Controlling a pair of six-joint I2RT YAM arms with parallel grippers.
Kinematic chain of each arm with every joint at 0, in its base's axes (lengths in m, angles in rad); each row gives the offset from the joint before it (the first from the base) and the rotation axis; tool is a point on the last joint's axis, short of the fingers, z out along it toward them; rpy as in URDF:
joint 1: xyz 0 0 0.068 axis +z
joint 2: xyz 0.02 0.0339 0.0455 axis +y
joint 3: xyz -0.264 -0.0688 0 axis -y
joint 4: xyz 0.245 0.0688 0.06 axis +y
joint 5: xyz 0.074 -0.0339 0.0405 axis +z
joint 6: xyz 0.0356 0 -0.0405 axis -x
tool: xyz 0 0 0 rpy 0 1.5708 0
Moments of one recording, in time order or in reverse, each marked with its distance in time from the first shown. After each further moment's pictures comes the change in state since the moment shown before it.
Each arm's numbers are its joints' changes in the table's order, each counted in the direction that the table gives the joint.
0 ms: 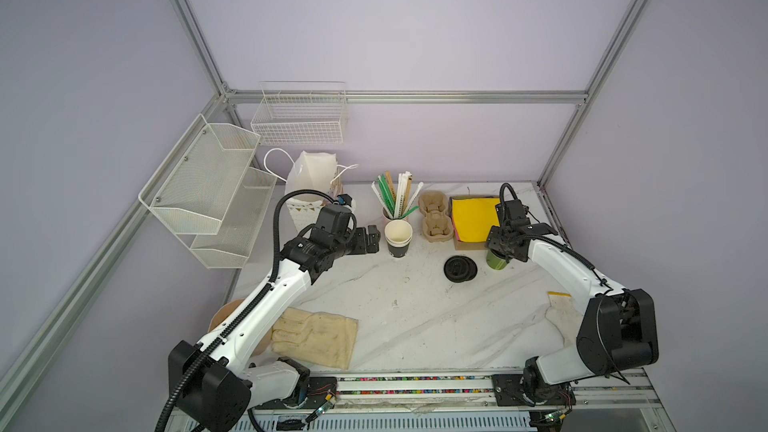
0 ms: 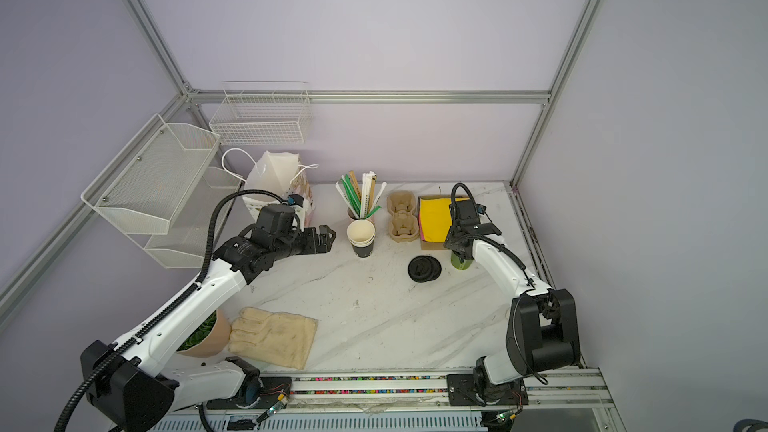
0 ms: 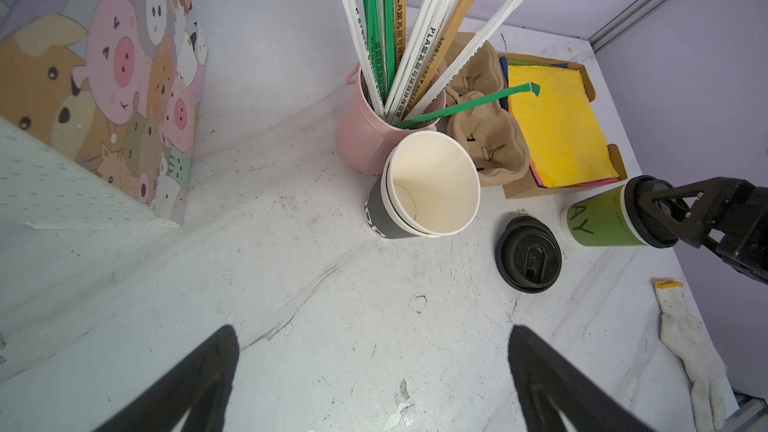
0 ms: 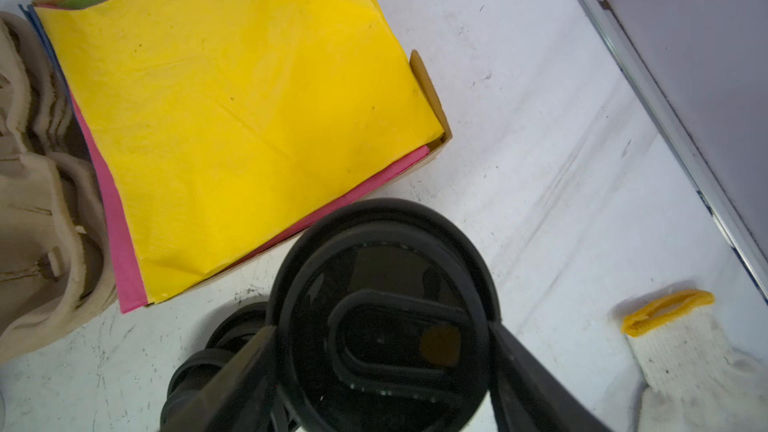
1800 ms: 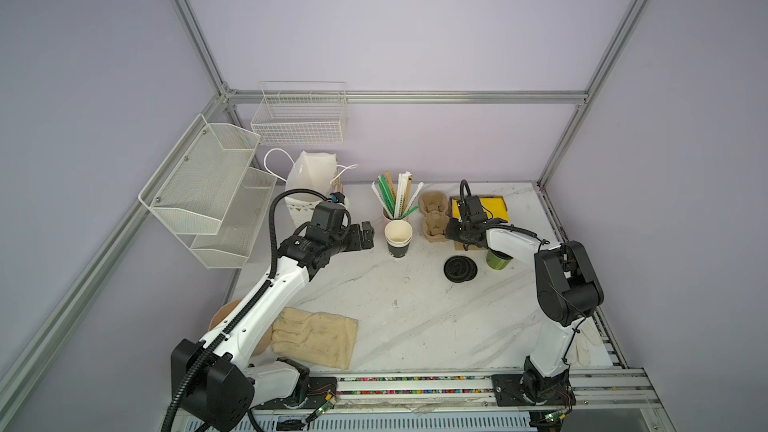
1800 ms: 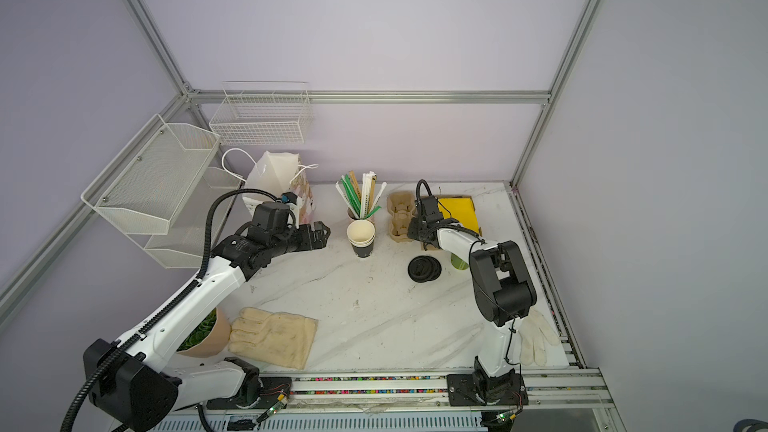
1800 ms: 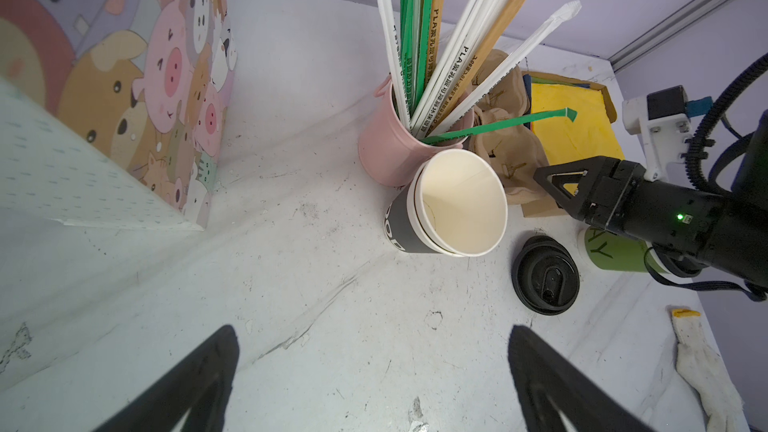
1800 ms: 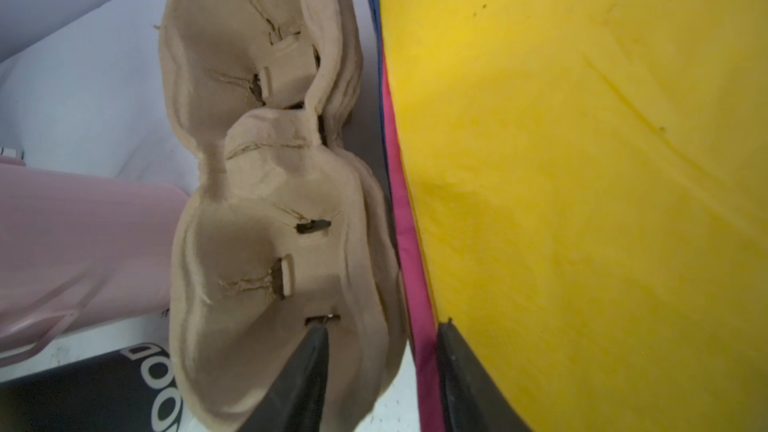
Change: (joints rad) left arm 0.059 0.014 -0.005 -0.018 -0.006 0.000; right arm 0.161 0.392 0.149 -0.419 0.271 0.039
